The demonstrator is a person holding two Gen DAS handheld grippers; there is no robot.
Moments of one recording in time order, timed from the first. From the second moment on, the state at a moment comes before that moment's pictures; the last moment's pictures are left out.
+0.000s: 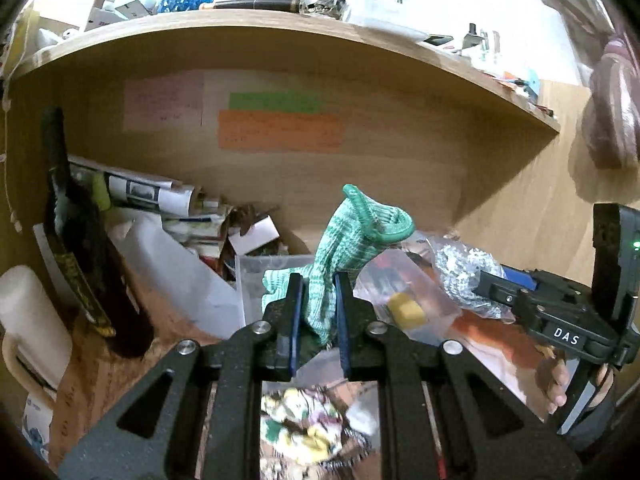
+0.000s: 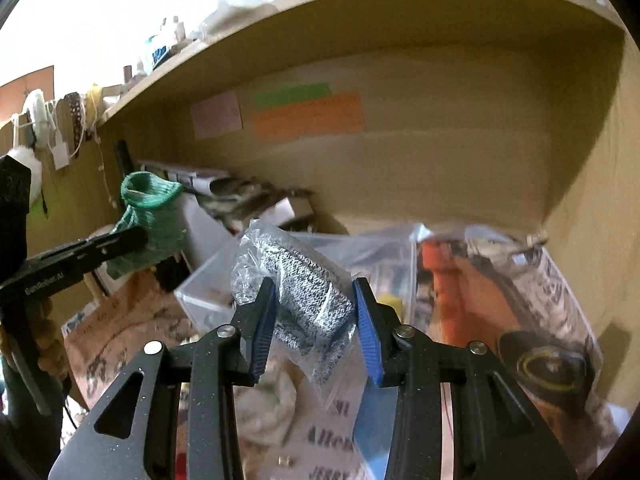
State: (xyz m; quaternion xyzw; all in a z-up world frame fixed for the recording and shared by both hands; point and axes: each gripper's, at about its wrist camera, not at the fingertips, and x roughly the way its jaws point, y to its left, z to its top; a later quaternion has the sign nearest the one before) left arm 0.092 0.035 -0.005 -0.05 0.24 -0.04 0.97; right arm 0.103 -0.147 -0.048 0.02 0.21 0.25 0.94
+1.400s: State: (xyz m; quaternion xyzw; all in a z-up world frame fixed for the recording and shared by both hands) left arm 0.149 0.028 -0.058 -0.02 0.32 -0.03 0.95; right arm 0.162 -0.104 -0.072 -0.05 0.30 0.23 0.92
